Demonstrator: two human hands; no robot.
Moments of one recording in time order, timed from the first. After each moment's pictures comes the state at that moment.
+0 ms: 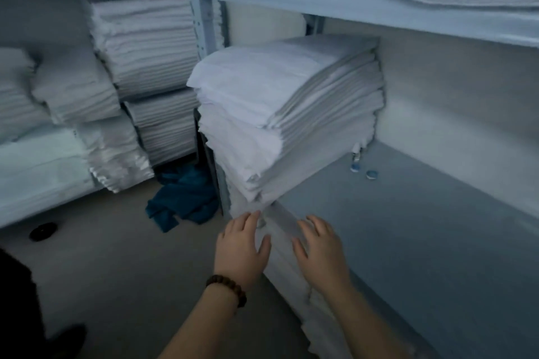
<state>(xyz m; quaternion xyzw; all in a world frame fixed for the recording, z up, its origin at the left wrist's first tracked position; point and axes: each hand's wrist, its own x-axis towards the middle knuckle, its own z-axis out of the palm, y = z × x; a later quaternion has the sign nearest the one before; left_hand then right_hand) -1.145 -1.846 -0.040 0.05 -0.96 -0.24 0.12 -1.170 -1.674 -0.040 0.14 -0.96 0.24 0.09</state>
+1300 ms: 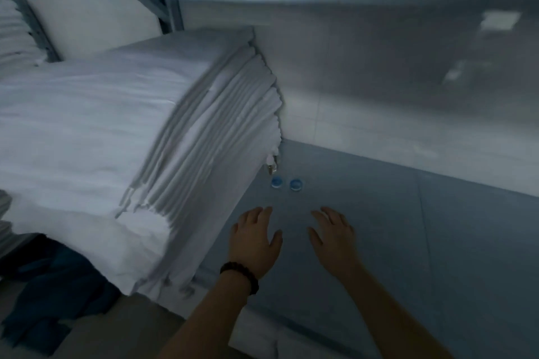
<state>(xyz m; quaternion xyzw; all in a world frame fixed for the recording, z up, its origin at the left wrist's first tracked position) -1.405 -1.714 -0.086 -0.21 -0.95 -0.21 0.04 -1.348 -1.536 -0.089 -0.12 -0.97 0.17 0.11</state>
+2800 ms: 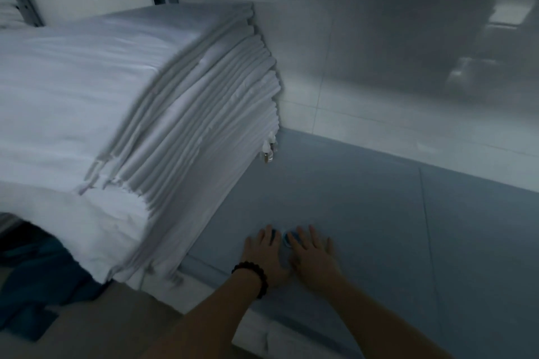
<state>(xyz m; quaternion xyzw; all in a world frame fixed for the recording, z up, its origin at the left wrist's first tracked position) -1.412 -1.679 -0.190 -0.28 -0.94 -0.04 -0.20 -1.359 -1.533 -0.204 -0.05 -0.99 0.07 -0.14</state>
